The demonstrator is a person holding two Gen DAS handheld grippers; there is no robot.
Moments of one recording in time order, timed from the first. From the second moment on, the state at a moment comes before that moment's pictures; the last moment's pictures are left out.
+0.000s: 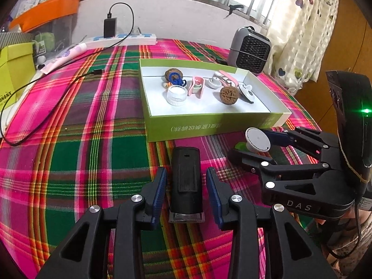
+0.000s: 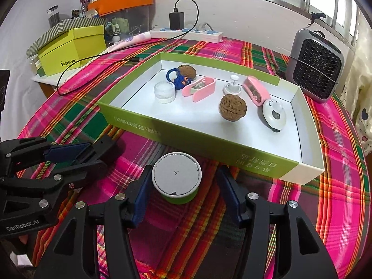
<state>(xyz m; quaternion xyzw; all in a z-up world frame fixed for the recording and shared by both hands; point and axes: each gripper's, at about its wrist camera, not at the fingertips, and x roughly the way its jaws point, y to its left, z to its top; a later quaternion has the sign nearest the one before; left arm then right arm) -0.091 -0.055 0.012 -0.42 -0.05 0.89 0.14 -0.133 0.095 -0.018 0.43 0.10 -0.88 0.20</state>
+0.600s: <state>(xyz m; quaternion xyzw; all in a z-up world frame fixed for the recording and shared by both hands) -0.095 -0.054 0.011 -0.42 -0.04 0.90 0.13 -0.135 0.101 -0.017 0.42 0.09 -0.88 0.19</state>
